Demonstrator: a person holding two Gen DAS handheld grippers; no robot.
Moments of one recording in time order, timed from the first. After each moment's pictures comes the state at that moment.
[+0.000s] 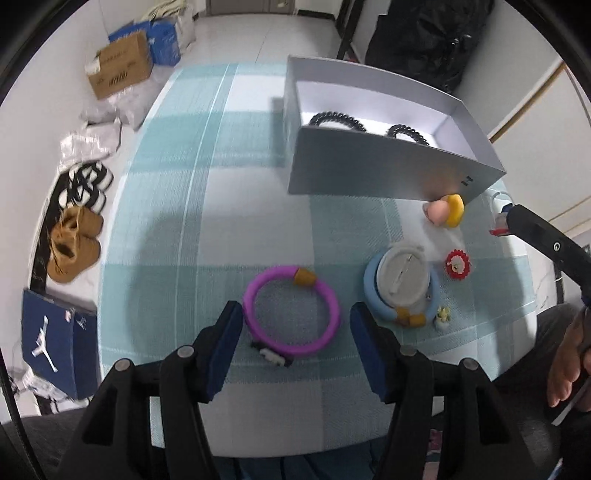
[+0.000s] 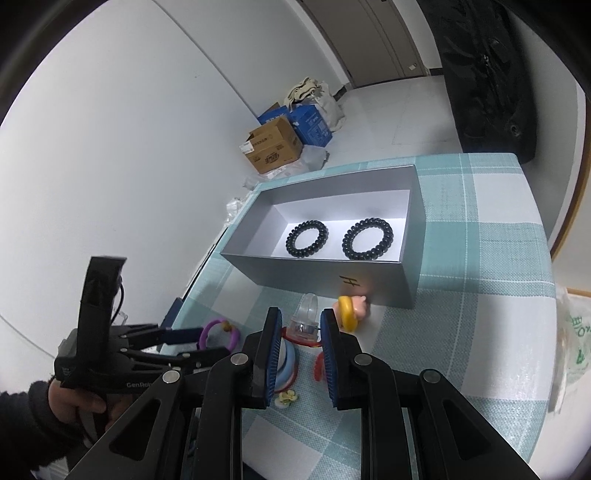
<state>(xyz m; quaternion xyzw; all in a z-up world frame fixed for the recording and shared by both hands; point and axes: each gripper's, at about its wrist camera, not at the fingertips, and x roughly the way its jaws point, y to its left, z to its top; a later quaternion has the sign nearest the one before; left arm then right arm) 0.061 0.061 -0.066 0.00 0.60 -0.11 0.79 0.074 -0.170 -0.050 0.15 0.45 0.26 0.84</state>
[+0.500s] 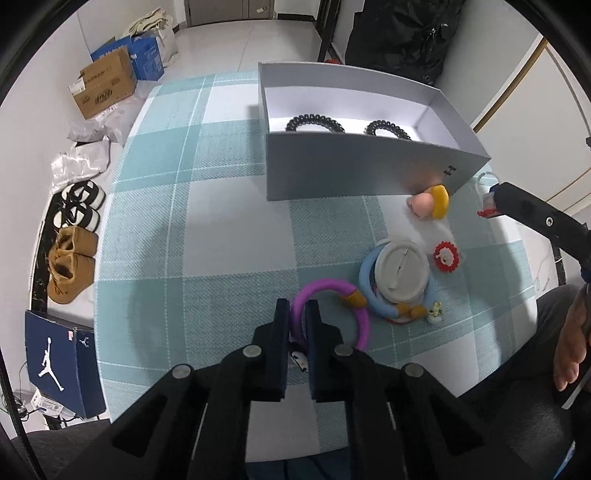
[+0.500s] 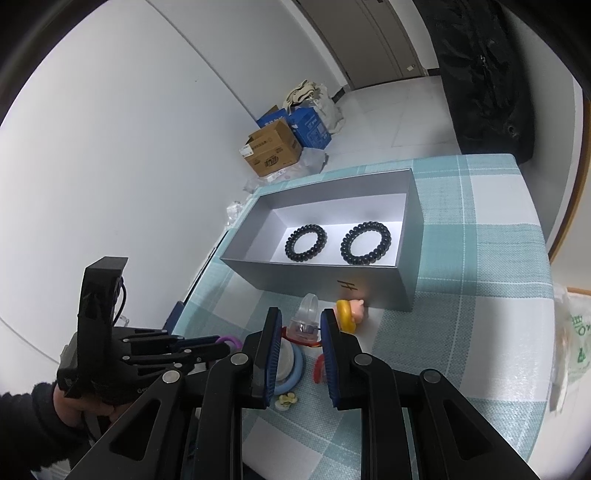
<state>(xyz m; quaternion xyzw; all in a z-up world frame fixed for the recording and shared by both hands) 0.057 0.050 -0.064 0.02 0.59 -0.14 0.79 0.075 -0.173 -0.048 0.16 0.45 0.26 0.84</state>
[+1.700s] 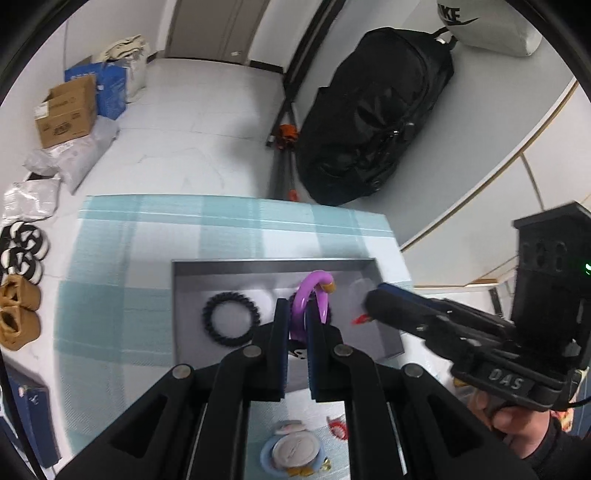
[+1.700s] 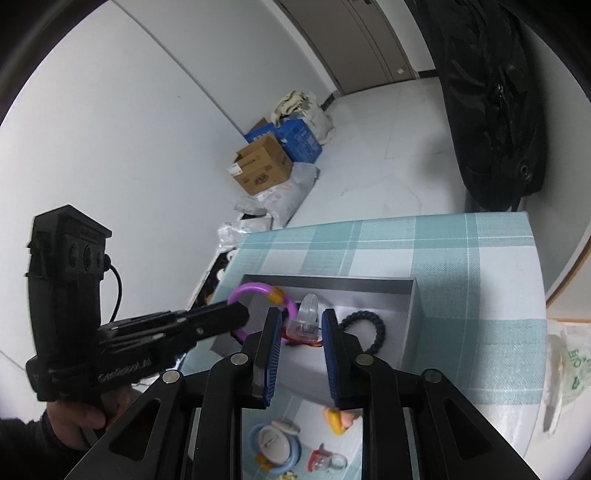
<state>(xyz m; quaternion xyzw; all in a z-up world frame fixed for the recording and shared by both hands) 0.138 0.015 -0.012 -0.10 0.51 -0.23 0.82 0.165 -0.171 -0.024 0.18 0.46 0.23 0.84</state>
